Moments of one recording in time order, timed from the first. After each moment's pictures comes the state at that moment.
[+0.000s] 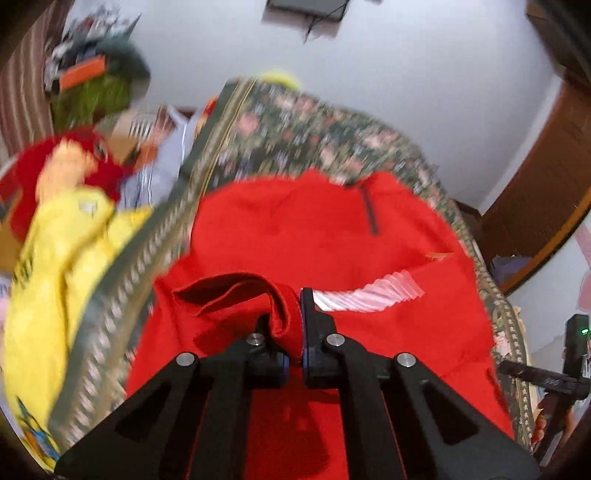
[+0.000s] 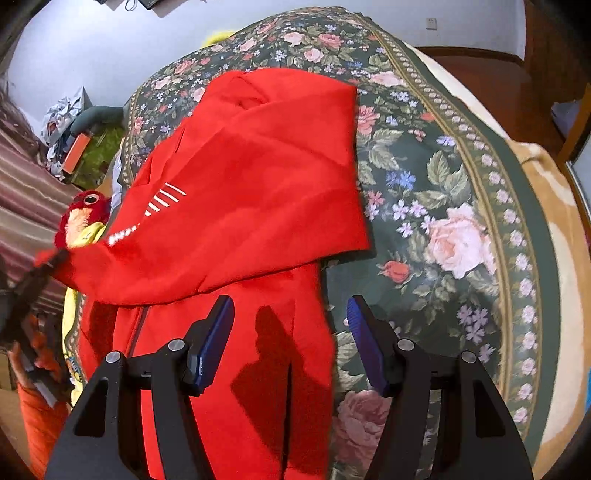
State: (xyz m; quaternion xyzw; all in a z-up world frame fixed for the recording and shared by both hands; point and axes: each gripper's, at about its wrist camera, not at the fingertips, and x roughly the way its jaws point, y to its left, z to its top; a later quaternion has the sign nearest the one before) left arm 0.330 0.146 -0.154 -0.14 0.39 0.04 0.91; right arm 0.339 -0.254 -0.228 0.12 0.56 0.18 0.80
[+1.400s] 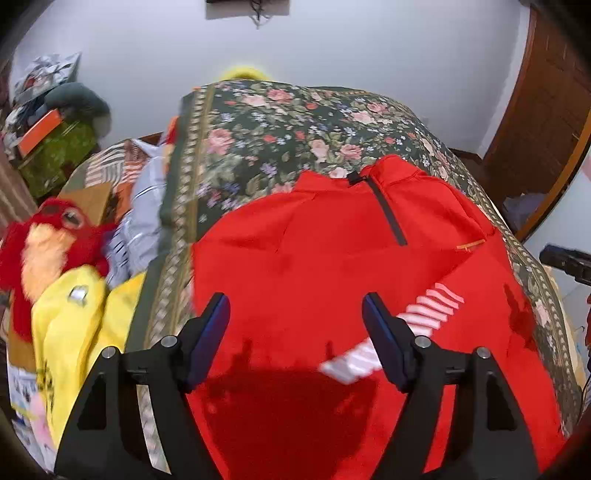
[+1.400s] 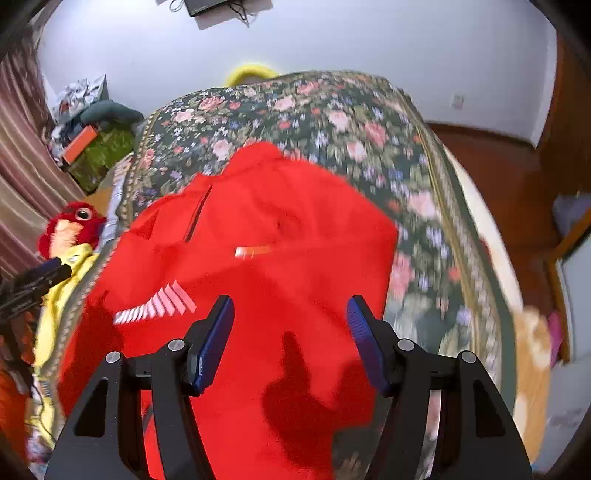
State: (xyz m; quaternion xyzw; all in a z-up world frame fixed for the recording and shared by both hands) left arm 0.427 0.159 -0.169 -0.02 0.45 -0.01 0.89; right arm 0.437 -0.191 -0.165 -0.01 0.46 0.16 0.87
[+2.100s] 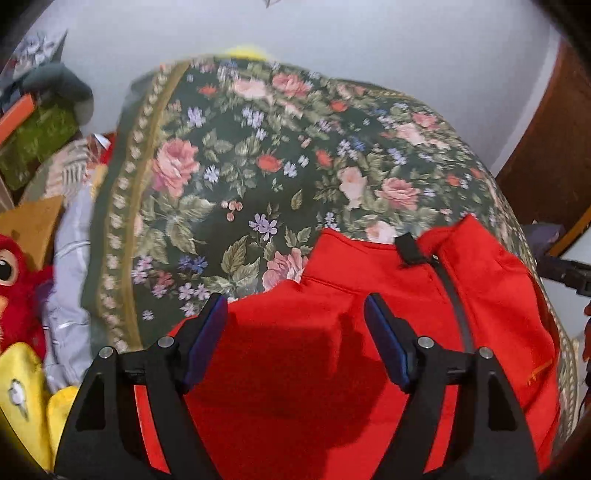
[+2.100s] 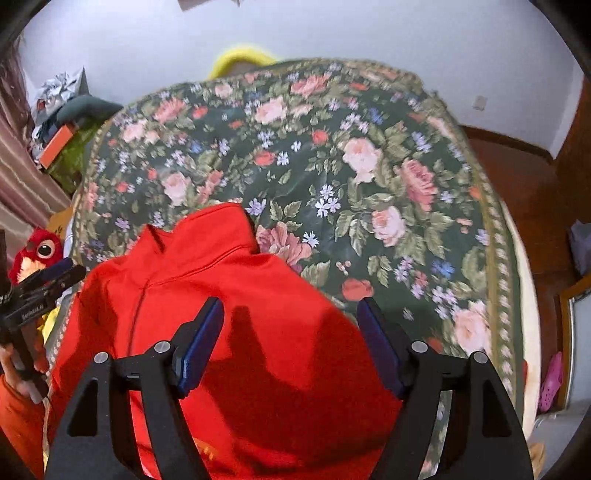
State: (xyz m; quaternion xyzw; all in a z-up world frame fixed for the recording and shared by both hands) left arm 0.617 0.193 -0.241 -0.08 0.47 0.00 0.88; right arm 0.618 -0.144 -0.216 0.00 0.52 0.19 0.83
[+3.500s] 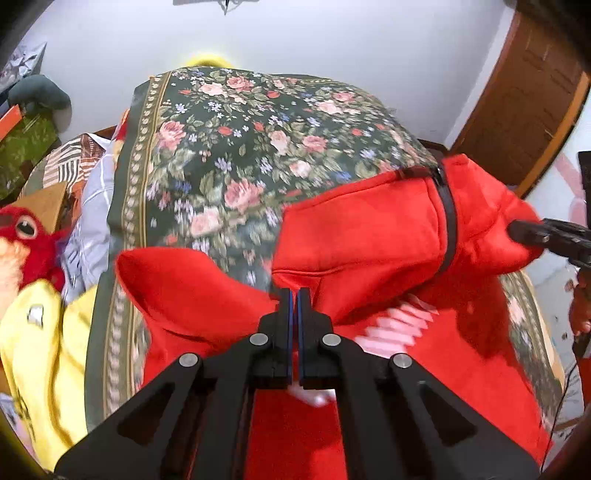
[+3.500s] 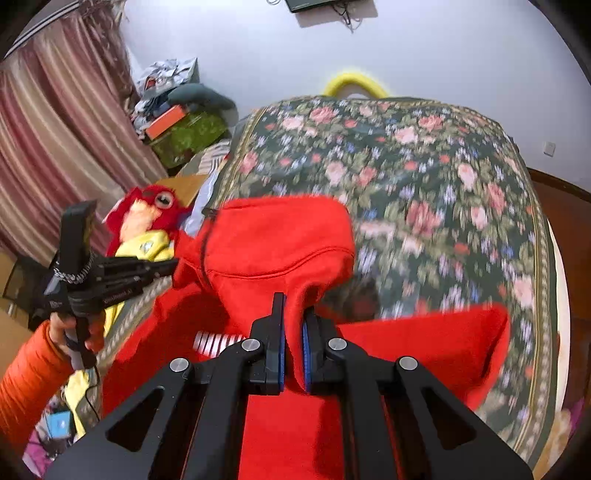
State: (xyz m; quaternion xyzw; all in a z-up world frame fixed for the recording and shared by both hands) left arm 0.434 0.150 -0.176 -0.06 0.47 -0.08 0.88; right arm 0.429 -0.123 -0.146 -0.02 0.45 0.36 0.82
